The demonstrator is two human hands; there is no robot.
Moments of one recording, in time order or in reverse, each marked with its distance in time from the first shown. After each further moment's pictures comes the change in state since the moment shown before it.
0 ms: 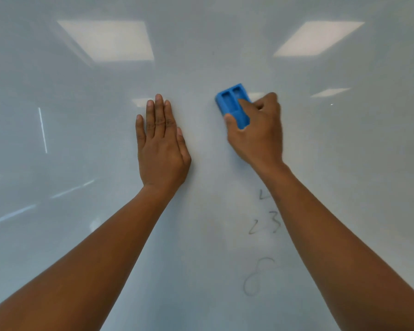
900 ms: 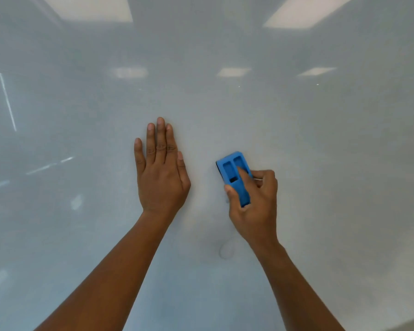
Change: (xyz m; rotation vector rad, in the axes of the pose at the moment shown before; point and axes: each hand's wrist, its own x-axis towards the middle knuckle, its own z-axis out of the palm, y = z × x) left_hand -0.110 0.032 0.016 0.003 -0.058 0.010; right_hand -0.182 0.069 -0.033 0.046 -0.084 0.070
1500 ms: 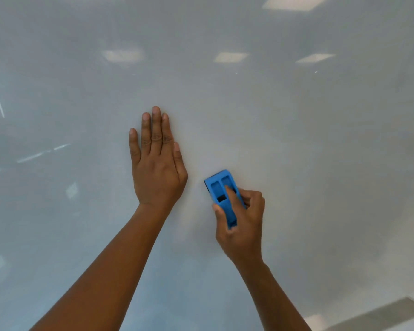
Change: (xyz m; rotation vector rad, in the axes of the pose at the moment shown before) left_hand -0.015 -0.001 0.002 -0.013 0.008 -0.011; right_hand -0.070 0.007 0.018 0.043 -0.008 -0.001
